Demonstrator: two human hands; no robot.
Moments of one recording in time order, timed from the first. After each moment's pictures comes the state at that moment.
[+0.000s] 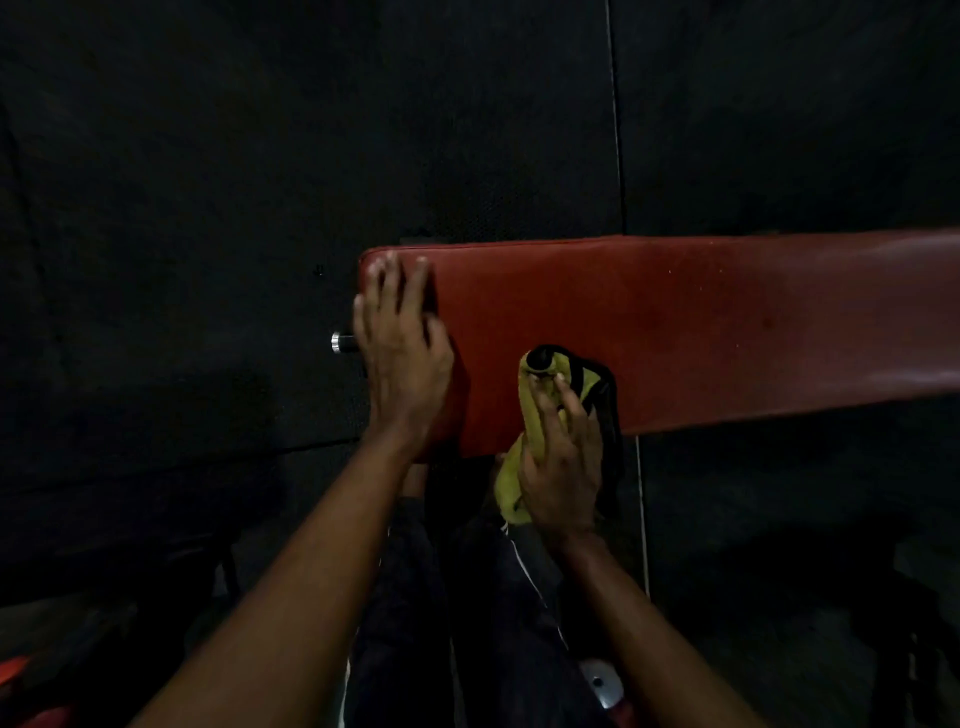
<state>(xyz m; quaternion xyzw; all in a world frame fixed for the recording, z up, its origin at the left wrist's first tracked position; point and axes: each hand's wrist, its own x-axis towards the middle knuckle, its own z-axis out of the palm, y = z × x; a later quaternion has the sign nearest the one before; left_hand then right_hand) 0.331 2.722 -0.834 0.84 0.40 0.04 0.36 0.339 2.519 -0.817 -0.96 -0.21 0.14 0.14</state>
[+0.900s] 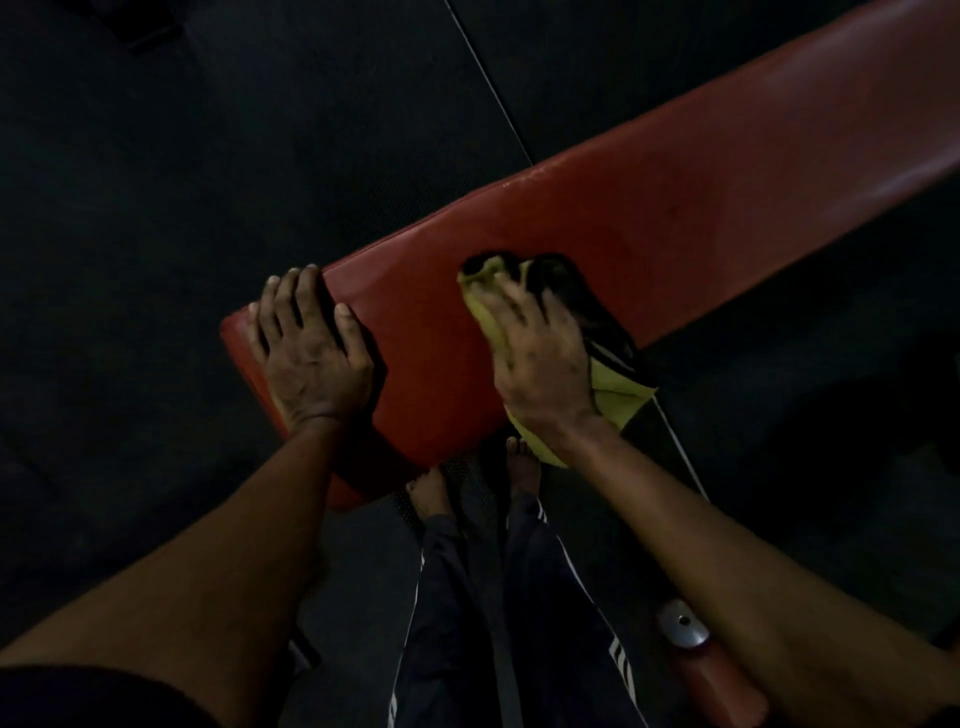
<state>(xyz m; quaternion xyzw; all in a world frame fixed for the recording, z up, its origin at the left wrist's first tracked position) 0.372 2.728 -0.860 0.94 0.30 0.02 0.18 0.432 2.509 -0.831 -0.97 -0.21 0.11 0.11</state>
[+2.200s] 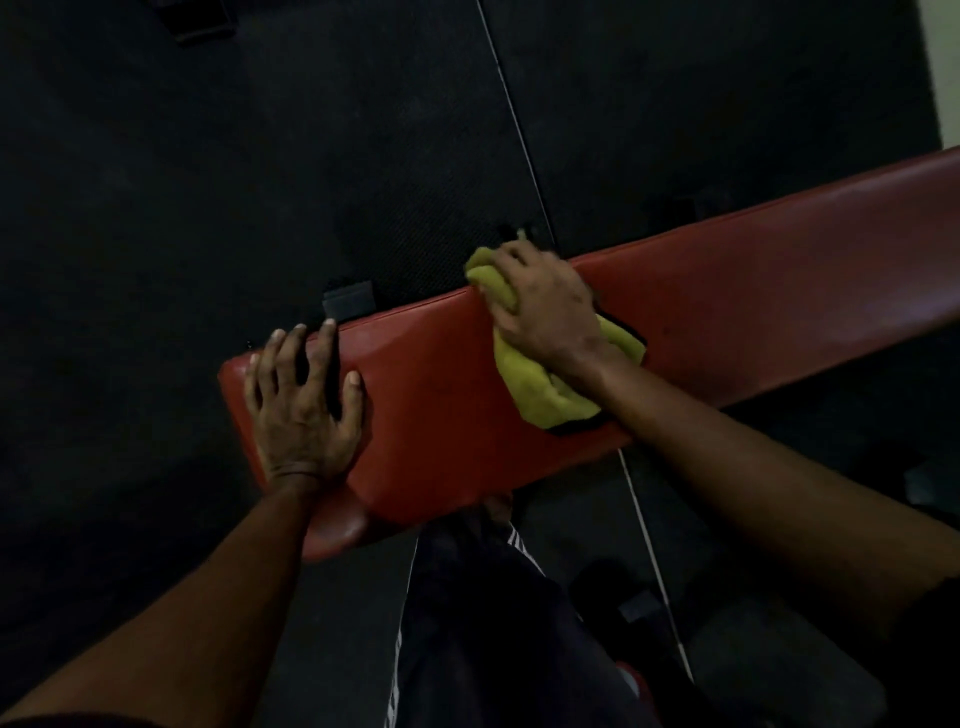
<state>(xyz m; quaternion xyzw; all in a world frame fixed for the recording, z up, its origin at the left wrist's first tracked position) 0.370 2.733 -0.860 0.95 0.29 0.00 0.15 0.598 2.544 -0.819 -0.92 -0.36 0.15 0.10</state>
